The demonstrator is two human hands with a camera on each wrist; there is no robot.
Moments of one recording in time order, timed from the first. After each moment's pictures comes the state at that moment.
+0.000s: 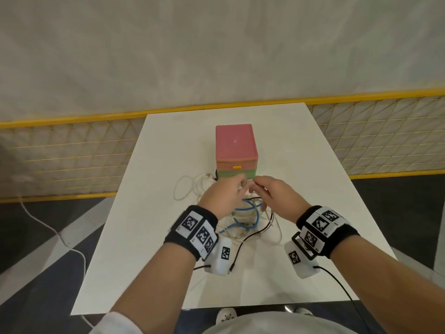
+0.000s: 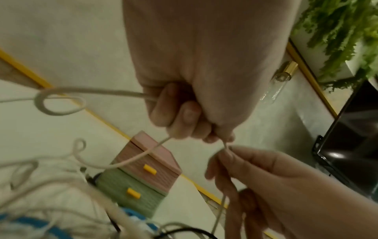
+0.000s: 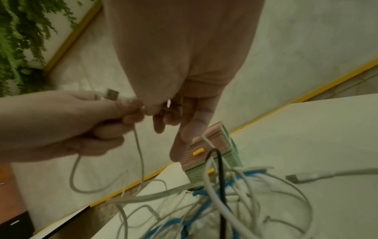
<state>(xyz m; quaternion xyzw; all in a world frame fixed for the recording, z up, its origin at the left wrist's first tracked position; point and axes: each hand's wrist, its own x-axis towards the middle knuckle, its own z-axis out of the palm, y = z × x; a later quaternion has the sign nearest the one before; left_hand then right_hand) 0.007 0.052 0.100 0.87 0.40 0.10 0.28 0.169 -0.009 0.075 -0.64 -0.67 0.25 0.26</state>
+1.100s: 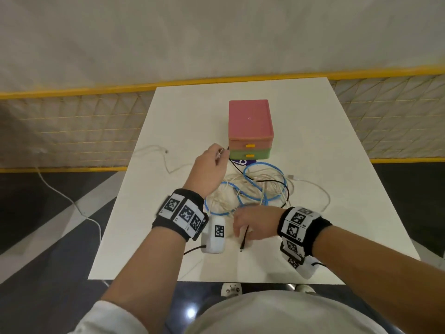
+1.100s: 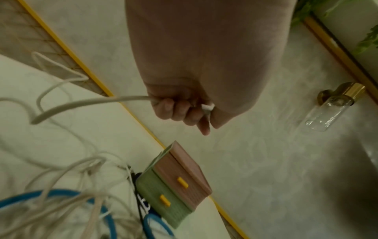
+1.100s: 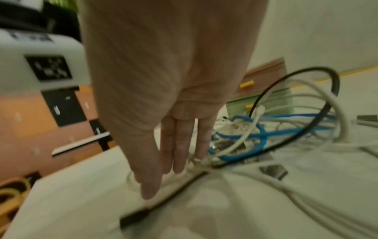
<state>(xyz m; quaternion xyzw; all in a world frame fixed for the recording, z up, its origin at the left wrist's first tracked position) -0.038 0.071 0.092 0.73 0.53 0.24 0.36 0.102 -0.018 0.022 -0.44 -0.82 0.35 -0.07</state>
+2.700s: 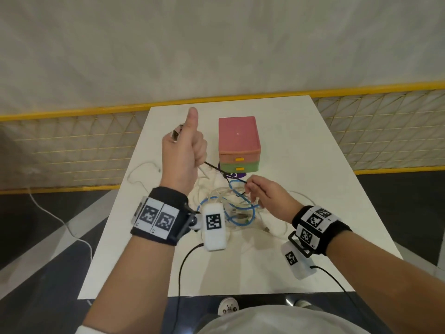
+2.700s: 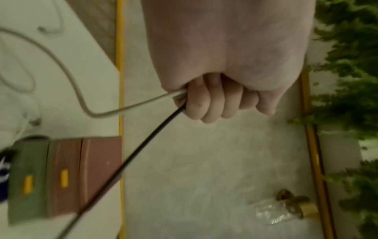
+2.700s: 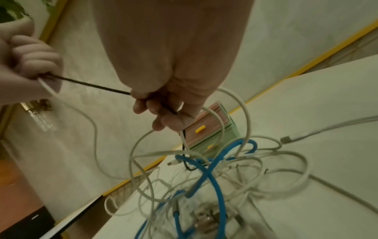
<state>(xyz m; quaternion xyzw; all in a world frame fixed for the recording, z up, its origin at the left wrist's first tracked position) -0.031 0.054 0.183 0.49 0.34 0.54 0.60 0.147 -0.018 0.065 -0.59 -0.64 0.35 0.35</state>
